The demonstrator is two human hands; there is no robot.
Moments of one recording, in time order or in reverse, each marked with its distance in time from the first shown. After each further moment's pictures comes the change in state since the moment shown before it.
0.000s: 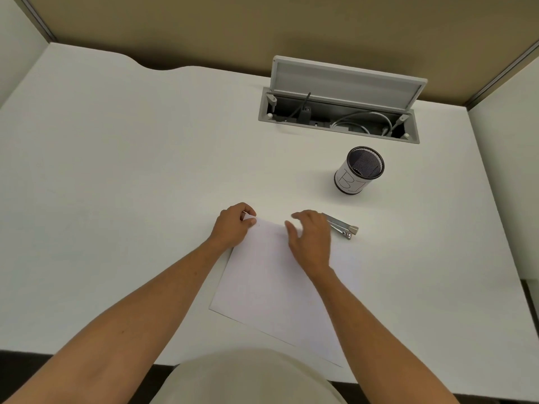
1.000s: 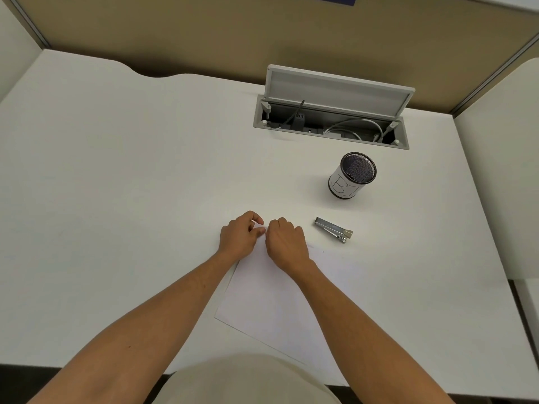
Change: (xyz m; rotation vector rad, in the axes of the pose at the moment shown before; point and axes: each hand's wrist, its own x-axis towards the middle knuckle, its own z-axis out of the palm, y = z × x) left_hand -0.016 0.017 0.022 0.026 0.046 0.070; right_hand 0.009 -0.036 0.016 -0.440 -0.497 -0.137
